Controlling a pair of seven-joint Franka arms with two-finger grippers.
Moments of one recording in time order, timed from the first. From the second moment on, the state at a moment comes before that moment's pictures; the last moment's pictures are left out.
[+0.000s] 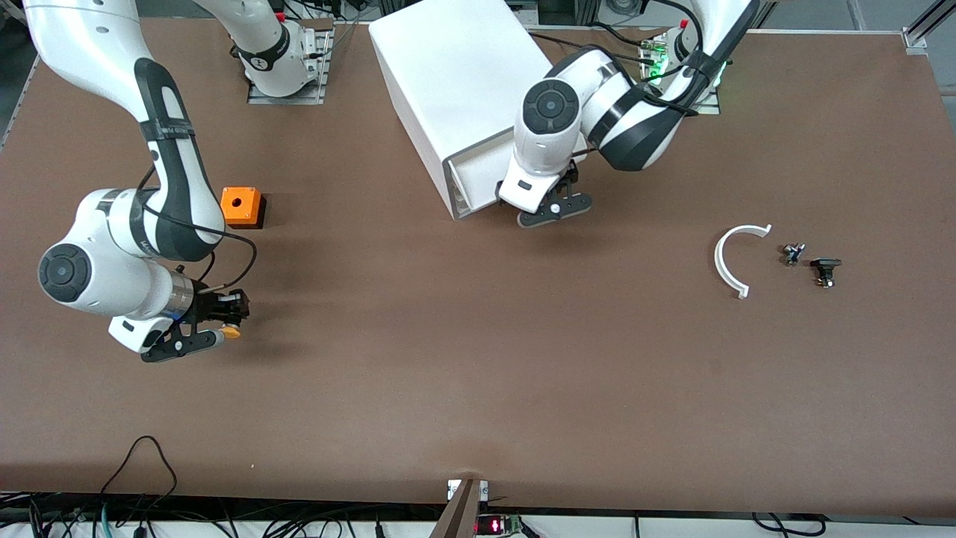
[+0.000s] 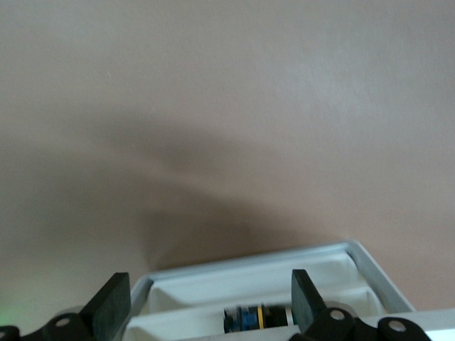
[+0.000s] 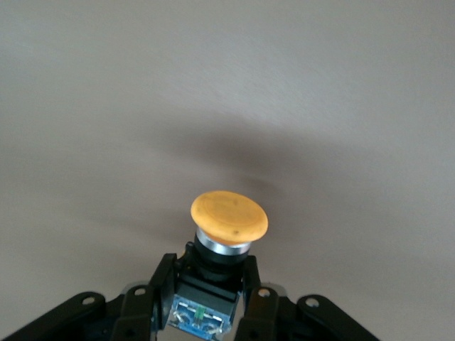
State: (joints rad) left arm -0.21 0.39 -0.59 -1.79 0.11 1.97 -1.14; right arm 0.16 0.57 -0.14 -1.64 0.16 2.14 -0.29
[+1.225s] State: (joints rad) left arm -0.21 0.39 -0.65 -1.83 -0.02 1.96 -1.15; right arm 0.11 0.62 -0.14 -1.69 0.17 2.29 -0.33
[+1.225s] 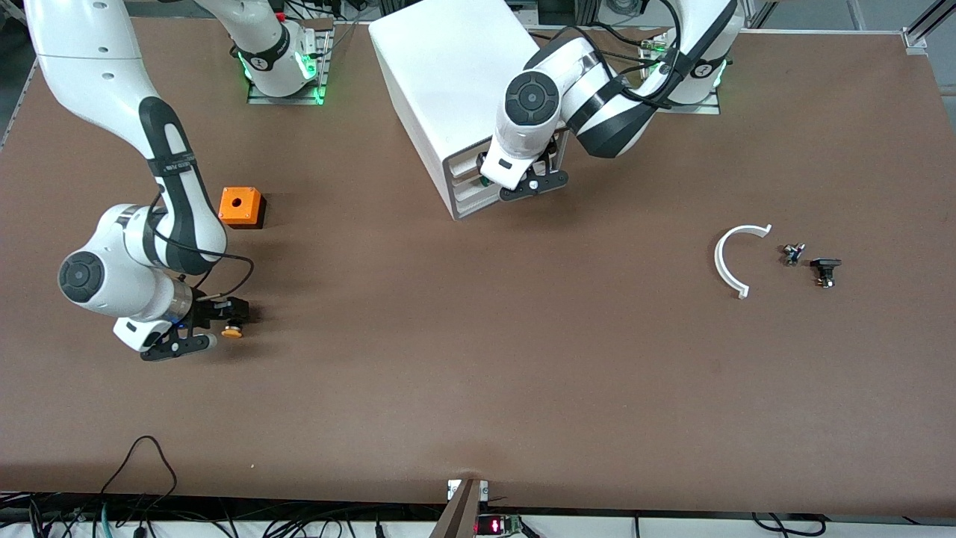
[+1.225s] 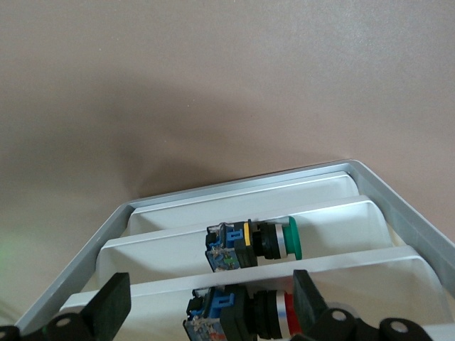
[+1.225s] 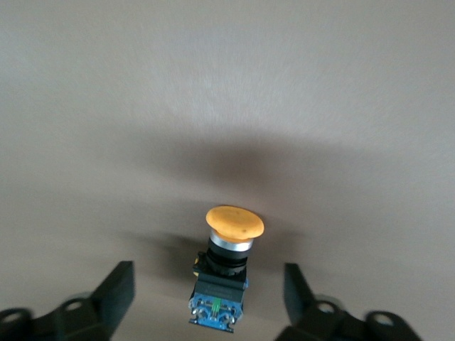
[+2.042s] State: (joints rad) left arm 0.10 0.37 -0.65 -1.59 -0.02 1.73 -0.72; right arm 0.14 0.38 -0.14 -1.69 0.07 2.10 -0.18
